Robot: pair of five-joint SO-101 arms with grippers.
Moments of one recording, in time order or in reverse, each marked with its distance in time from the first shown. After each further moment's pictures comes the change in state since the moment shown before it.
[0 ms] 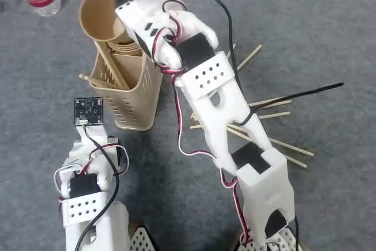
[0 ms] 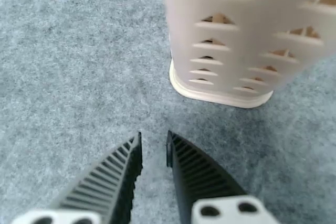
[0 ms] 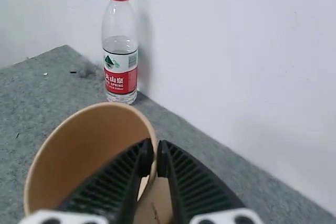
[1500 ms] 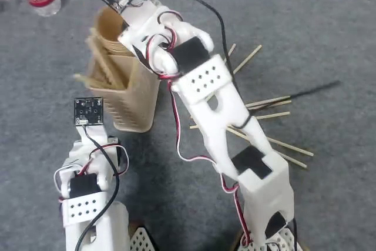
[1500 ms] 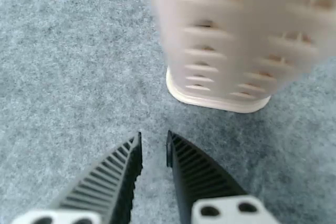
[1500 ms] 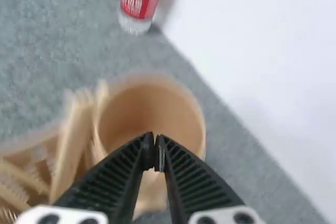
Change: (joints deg) left arm 0.0 0.0 0.0 0.0 0.0; right arm -1.4 -4.1 1.2 12.4 13.8
